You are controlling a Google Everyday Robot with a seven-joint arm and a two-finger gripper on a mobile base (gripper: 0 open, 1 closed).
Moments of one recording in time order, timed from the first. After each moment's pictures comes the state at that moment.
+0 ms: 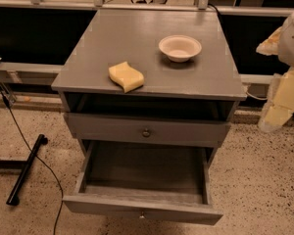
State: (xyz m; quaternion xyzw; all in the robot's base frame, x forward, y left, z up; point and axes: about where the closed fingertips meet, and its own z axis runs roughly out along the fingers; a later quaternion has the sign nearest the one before) arm 0.438 -0.217 0.976 -0.60 0.78 -0.03 0.16
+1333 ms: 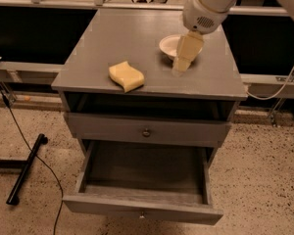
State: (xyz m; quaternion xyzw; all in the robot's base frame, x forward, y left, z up) arm 0.627 -0.095 0.956 -0.64 0.73 -0.02 0.25
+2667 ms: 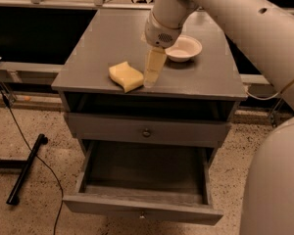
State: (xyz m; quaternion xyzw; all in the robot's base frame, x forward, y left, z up) arm 0.659 -0.009 0.891 -0.71 0.67 0.04 0.21
